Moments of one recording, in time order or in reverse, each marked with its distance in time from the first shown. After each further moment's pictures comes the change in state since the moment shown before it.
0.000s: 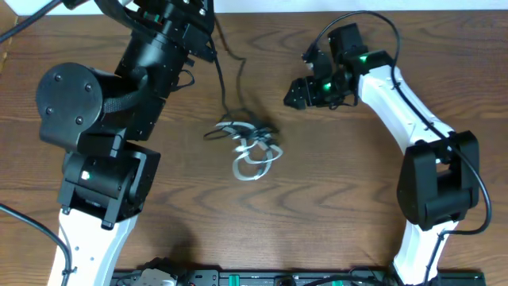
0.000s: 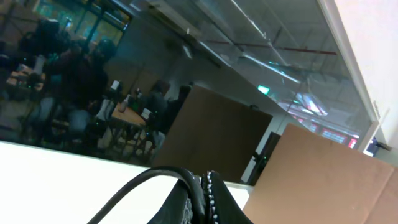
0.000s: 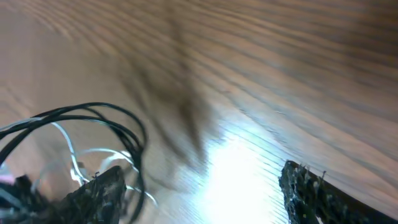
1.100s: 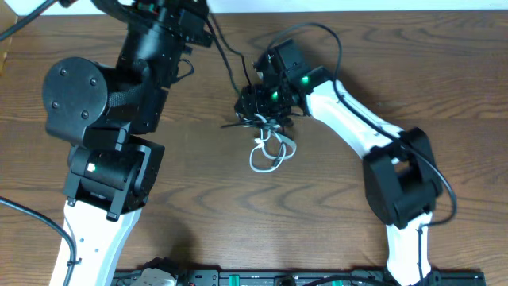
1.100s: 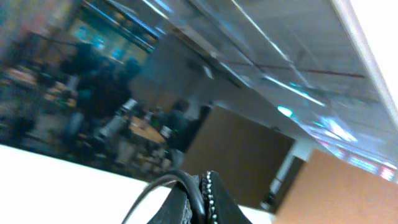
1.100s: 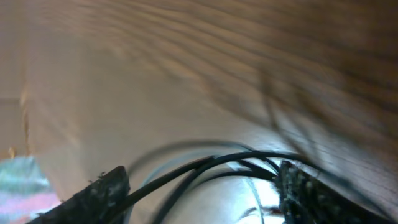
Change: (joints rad) left arm 0.000 0.021 0.000 0.049 -0.133 0.007; right arm 0.232 0.111 0.037 0.224 0.044 0.385
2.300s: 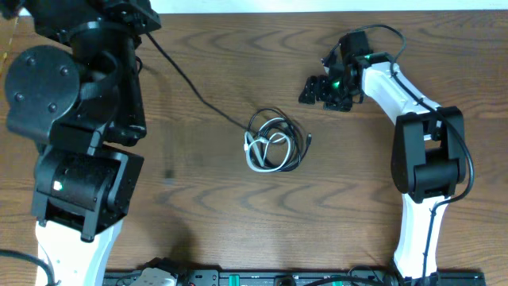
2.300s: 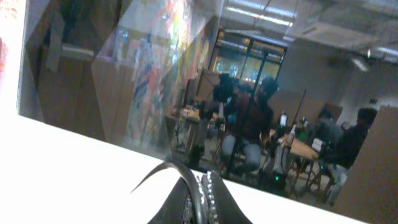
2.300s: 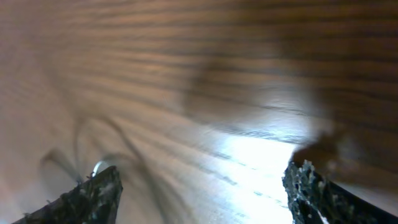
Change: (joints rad) left arm 0.016 0.017 0.184 -0.309 -0.490 0.417; right arm -0.335 0.082 0.013 -0.189 -0.006 -0.246
